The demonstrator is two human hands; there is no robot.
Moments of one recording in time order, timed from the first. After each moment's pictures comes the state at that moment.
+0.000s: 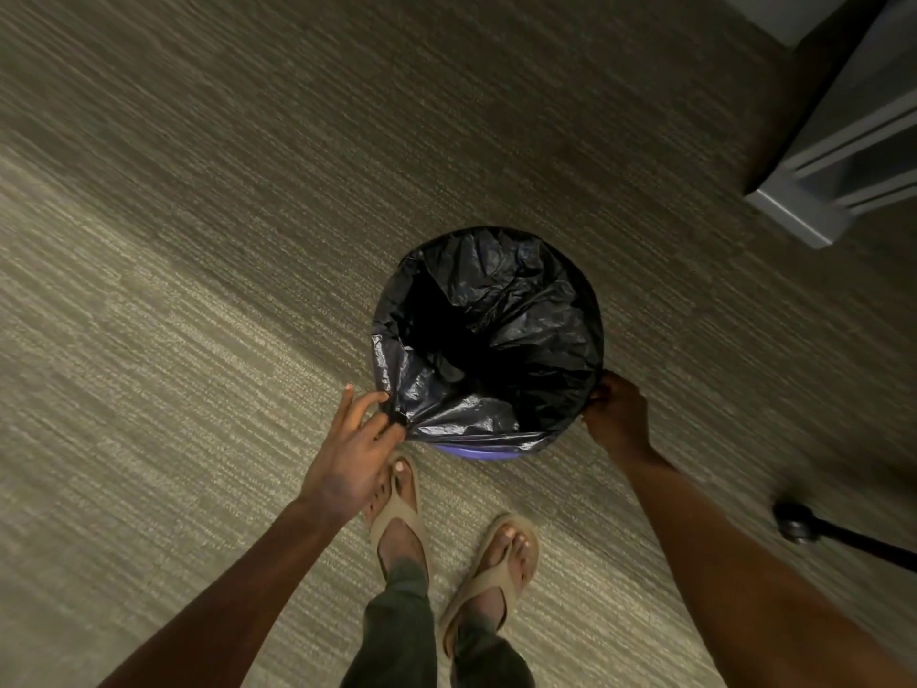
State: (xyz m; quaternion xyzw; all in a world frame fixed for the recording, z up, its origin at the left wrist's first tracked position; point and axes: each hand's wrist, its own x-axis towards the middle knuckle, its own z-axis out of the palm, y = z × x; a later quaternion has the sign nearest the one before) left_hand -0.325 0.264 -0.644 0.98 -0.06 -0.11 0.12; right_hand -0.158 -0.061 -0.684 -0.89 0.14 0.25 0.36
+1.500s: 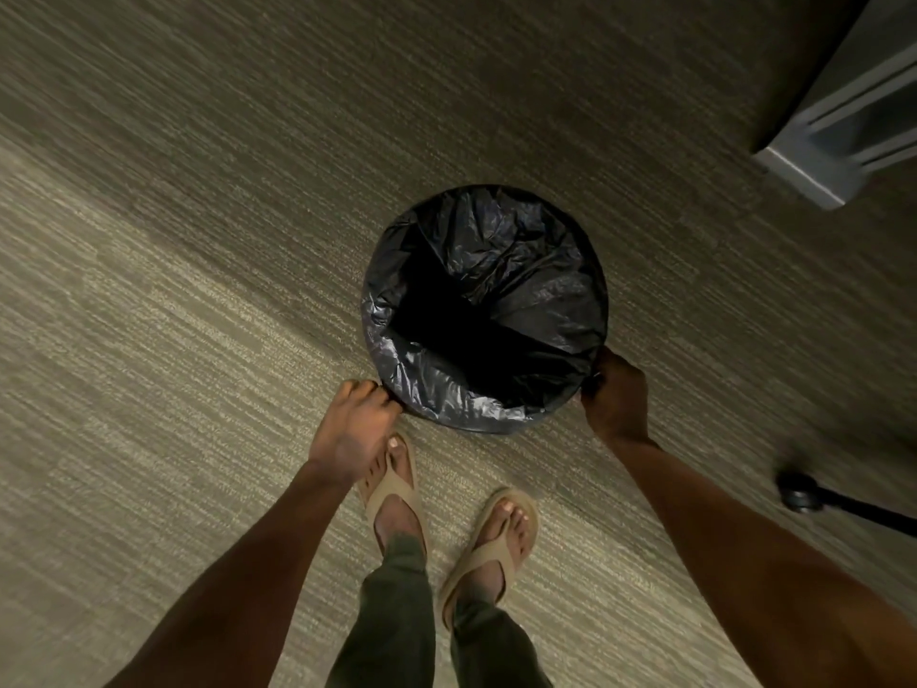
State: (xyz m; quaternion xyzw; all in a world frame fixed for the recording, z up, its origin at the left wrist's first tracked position) left_hand -0.314 0.246 -0.673 0.95 -0.05 -0.30 0.03; right_hand -0.176 -0.073 -0.697 -0.95 0.01 0.18 0.24
